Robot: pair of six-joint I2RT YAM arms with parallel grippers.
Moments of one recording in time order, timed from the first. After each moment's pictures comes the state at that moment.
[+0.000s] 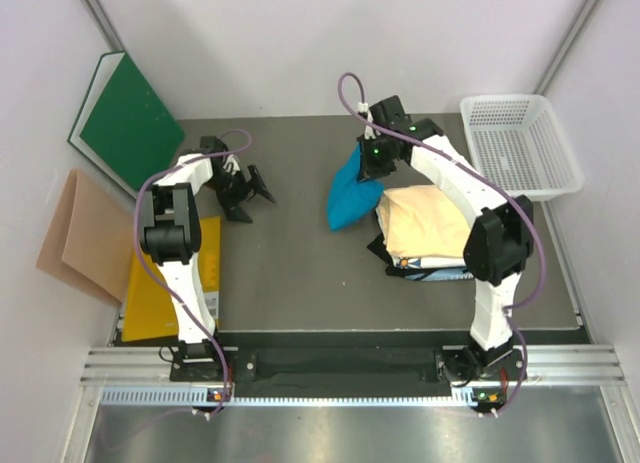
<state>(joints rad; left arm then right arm) 0.03 2.13 1.60 -0.82 0.52 -0.44 0.49 1.98 1.88 -0.84 -0.16 0.26</state>
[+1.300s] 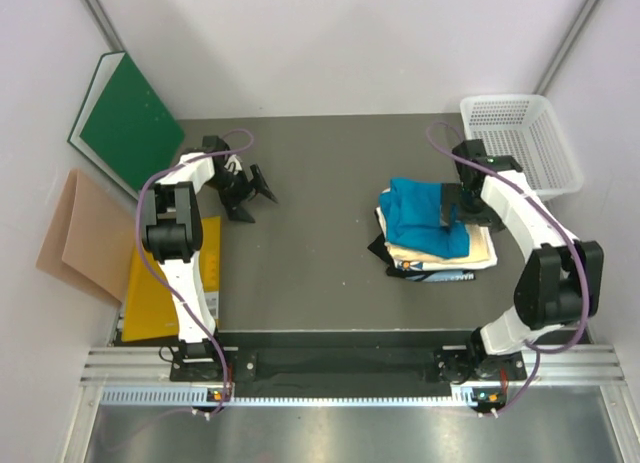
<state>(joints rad) 0.03 2.15 1.62 -0.84 0.54 -0.44 0.14 1.57 1.27 -1.06 0.27 0.25</state>
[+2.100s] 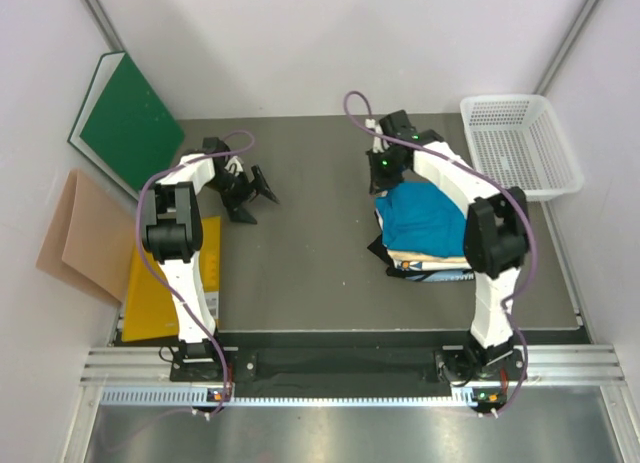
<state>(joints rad) 0.03 2.15 1.61 -0.84 0.57 -0.44 0.41 1.97 1.70 -0.77 -0.19 0.18</state>
